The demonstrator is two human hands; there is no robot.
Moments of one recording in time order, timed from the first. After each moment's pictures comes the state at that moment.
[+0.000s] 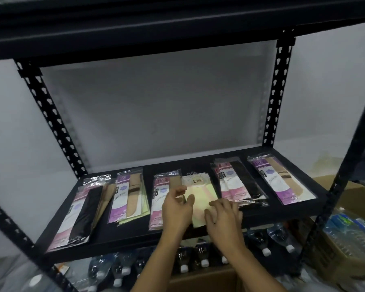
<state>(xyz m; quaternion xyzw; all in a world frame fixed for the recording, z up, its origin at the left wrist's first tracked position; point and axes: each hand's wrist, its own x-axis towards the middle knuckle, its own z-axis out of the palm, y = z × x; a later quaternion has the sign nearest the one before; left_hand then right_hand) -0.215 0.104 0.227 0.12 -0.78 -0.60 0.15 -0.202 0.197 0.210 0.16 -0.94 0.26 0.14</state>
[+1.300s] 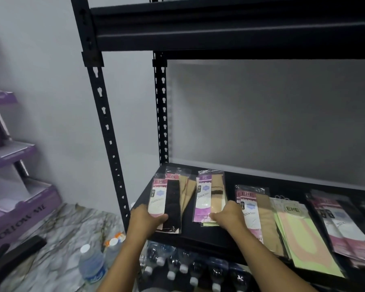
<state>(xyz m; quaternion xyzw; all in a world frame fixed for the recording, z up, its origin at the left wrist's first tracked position) -0.156 -0.210 0.198 0.35 -0.84 -0.40 0.10 -0.265 -0.004 0.219 0.02 -0.94 0.34 -0.09</state>
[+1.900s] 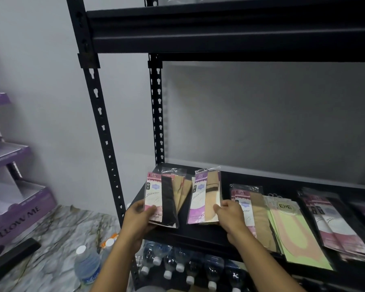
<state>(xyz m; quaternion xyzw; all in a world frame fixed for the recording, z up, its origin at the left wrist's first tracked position) -0.141 -0.198 0.206 0.30 -0.58 -0.74 0.18 -0.250 0.010 0.218 -0.02 -0.79 0.61 -0.07</state>
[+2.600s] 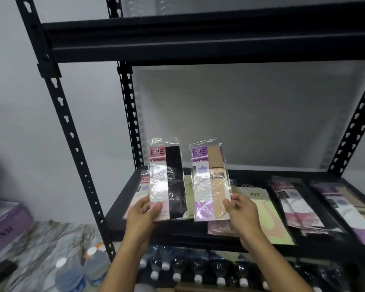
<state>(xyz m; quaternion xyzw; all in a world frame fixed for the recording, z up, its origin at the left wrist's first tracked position) -0.146 -0.128 0.225 0.17 -0.58 -0.78 0.17 -0.218 0.101 0.241 0.03 -0.75 0.66 0.04</state>
